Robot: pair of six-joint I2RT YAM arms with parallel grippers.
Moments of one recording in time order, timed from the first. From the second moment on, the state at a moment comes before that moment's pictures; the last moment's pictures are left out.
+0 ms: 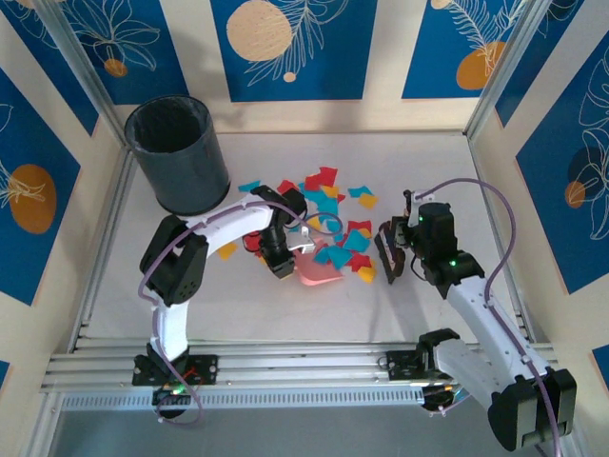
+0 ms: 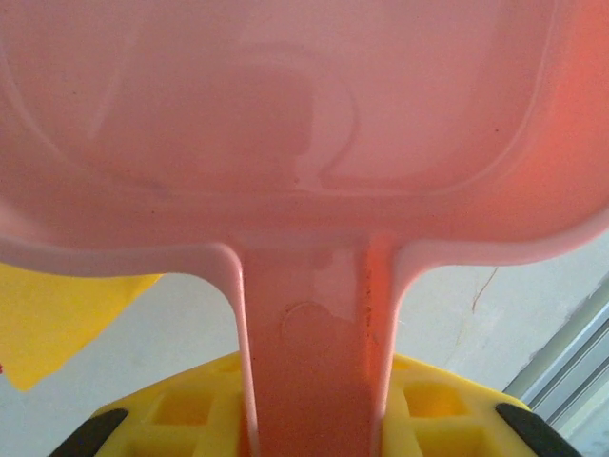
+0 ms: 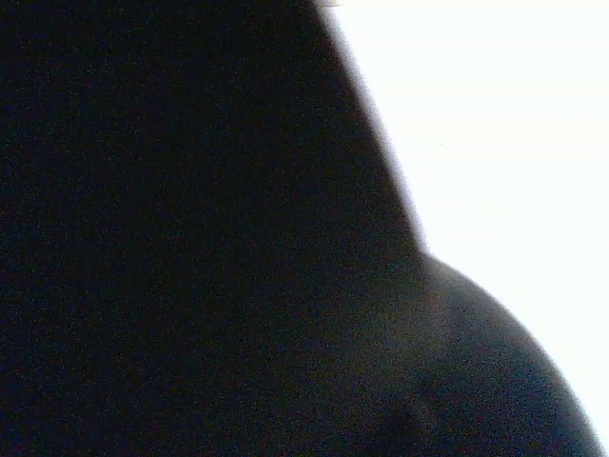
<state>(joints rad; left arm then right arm) -0.72 1.96 1.50 -1.20 0.23 0.37 0.24 0.88 0.66 -0.36 0.09 0.17</state>
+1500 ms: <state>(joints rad) -0.72 2.02 1.51 -1.09 0.24 0.34 0.31 1.03 0.72 -0.25 -0.15 0.21</state>
